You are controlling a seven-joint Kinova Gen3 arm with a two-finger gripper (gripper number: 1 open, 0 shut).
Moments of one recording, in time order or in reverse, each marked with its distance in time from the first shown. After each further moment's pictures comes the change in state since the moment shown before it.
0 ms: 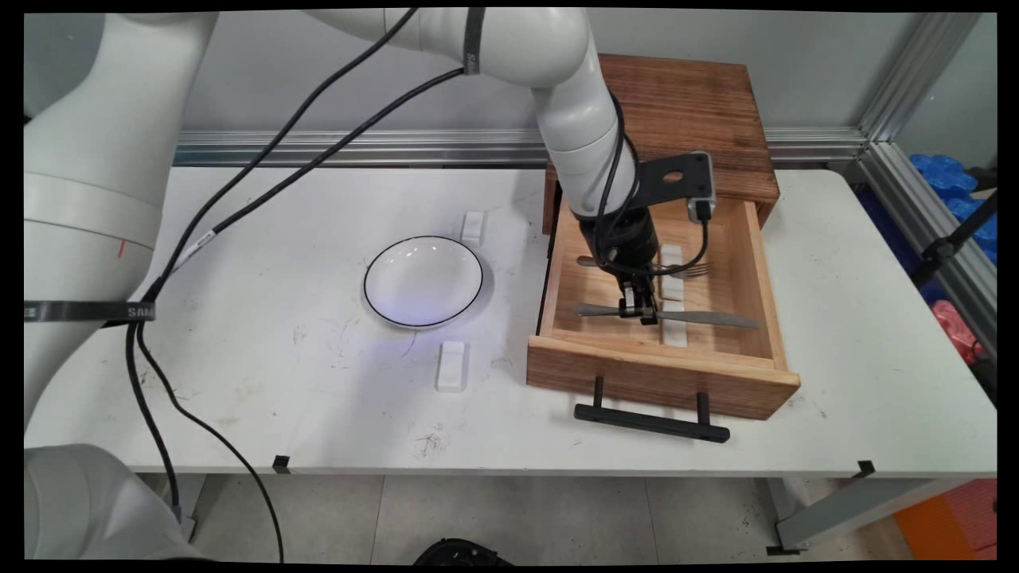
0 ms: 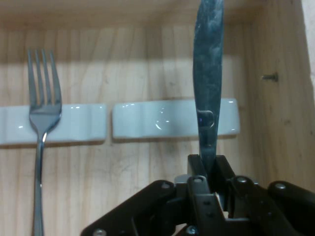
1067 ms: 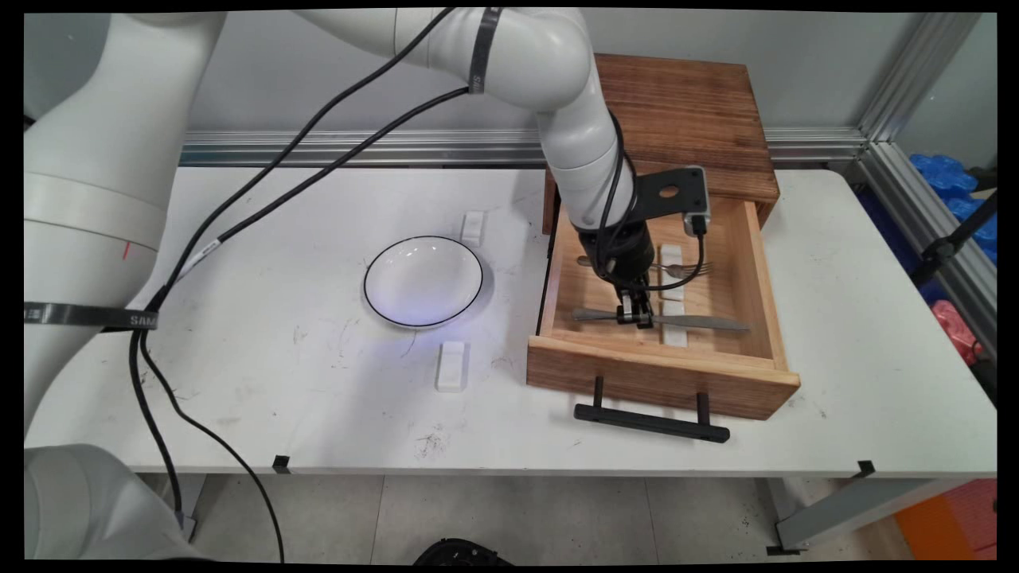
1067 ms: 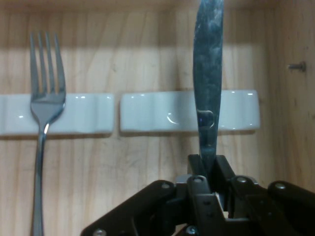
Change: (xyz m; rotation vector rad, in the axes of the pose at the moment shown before) arm -0.007 -0.002 0.019 0.021 -0.015 -0.016
